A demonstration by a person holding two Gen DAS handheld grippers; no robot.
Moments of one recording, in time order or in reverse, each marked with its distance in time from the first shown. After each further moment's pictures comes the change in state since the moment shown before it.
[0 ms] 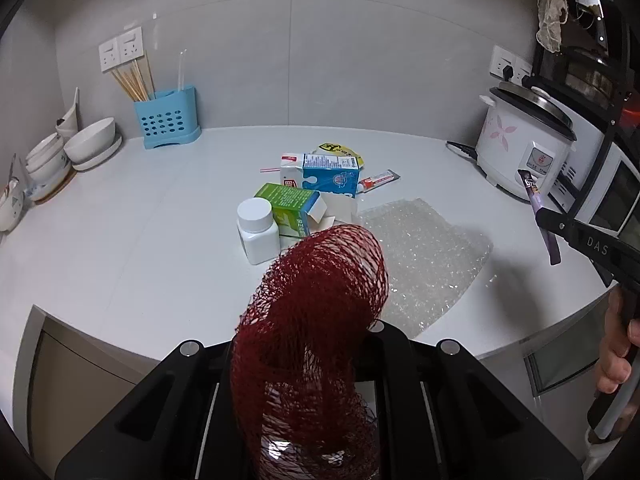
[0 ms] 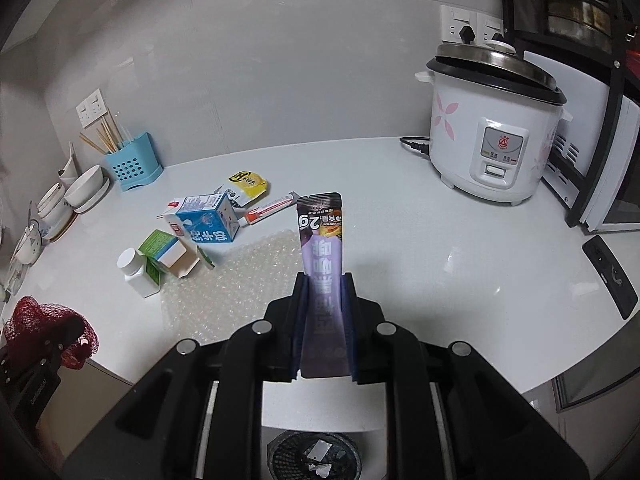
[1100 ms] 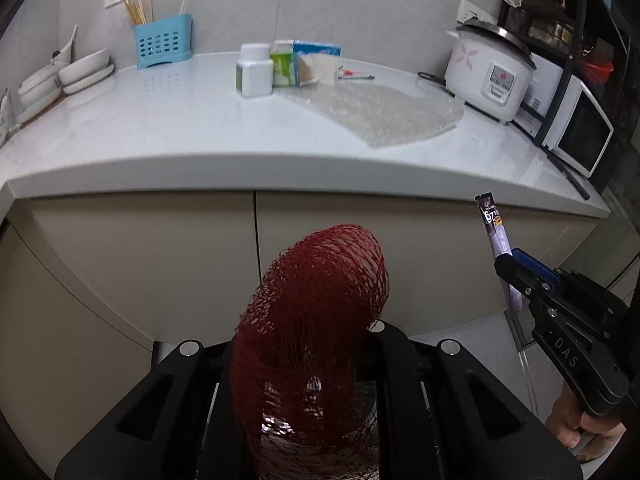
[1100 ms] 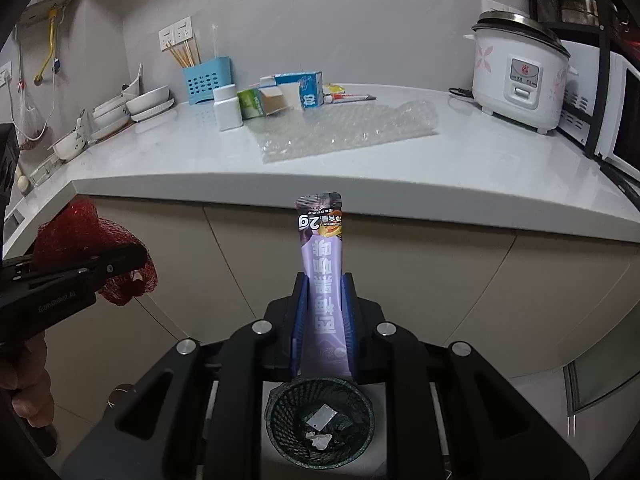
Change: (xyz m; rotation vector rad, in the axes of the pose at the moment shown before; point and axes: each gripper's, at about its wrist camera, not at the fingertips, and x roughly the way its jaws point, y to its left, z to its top) left arm -0.001 0.016 -0.191 -0.005 0.079 -0.113; right arm -0.035 0.059 -0.244 -0.159 -0.029 0.086
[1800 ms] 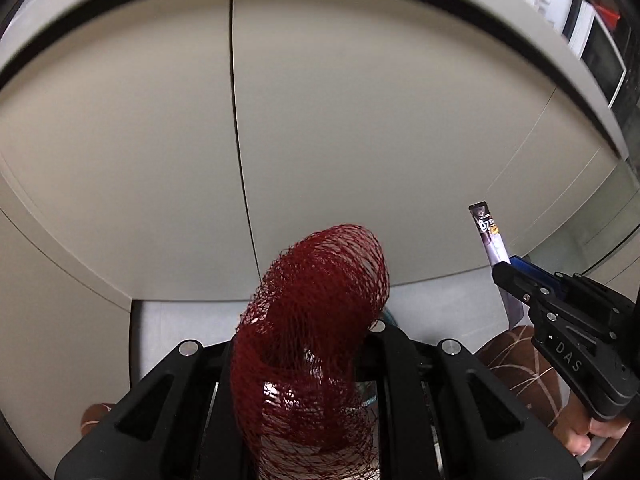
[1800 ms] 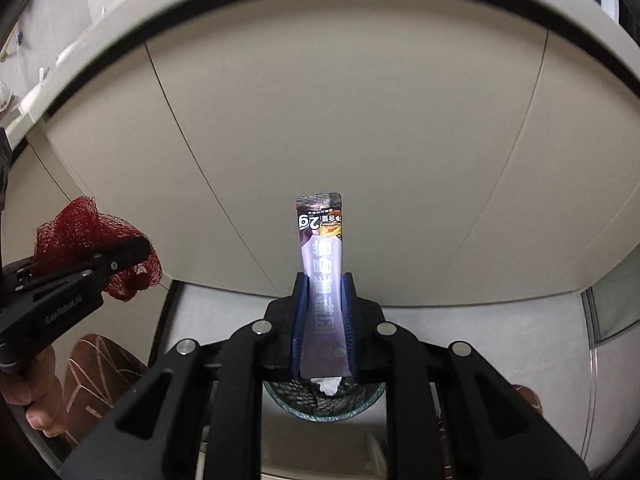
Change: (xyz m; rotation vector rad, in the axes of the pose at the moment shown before) left arm 0.128 0.011 -0.115 0.035 0.162 -0.005; right arm 0.105 -0.006 -0.147 0.089 0.228 -0.033
